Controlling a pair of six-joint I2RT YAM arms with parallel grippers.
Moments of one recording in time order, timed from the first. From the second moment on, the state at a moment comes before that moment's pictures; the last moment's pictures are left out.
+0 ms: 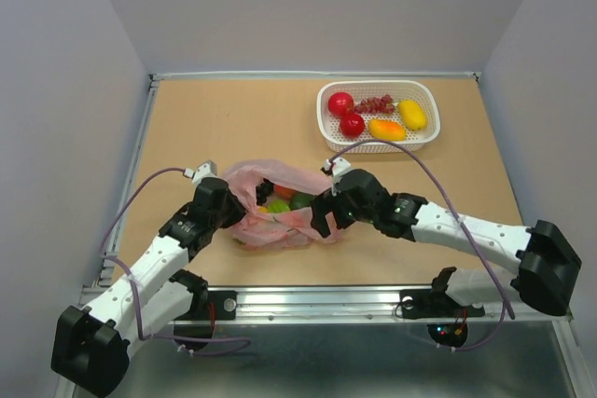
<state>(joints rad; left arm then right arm) -0.45 0.82 0.44 -0.37 -0.15 -0.86 0.95 1.26 0.77 -0.23 0.08 0.36</state>
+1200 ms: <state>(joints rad) -0.45 0.75 0.39 -0.35 -0.13 -0.93 0.97 1.75 1.15 -0.17 -0.38 0.09</state>
